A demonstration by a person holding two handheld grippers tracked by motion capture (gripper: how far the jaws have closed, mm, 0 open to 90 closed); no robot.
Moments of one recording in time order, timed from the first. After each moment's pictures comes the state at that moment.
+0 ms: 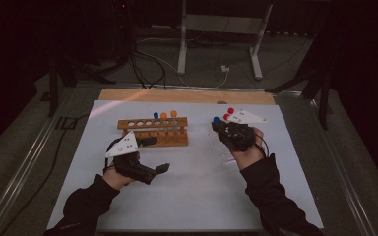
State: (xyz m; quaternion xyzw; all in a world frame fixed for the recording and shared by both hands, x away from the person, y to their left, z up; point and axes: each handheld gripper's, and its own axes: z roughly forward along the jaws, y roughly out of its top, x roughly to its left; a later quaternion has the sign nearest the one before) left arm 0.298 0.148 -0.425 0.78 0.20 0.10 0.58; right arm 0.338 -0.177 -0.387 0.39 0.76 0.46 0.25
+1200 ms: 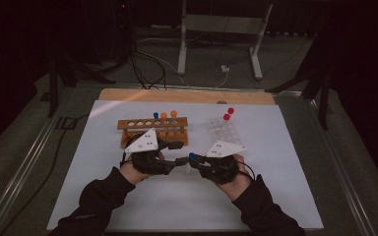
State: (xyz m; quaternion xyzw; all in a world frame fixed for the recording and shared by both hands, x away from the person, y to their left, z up) left arm 0.305 0.103 -0.412 0.79 0.14 0.08 0.59; right arm 0.278 -0.137 -0.415 0.28 0.83 0.46 0.13
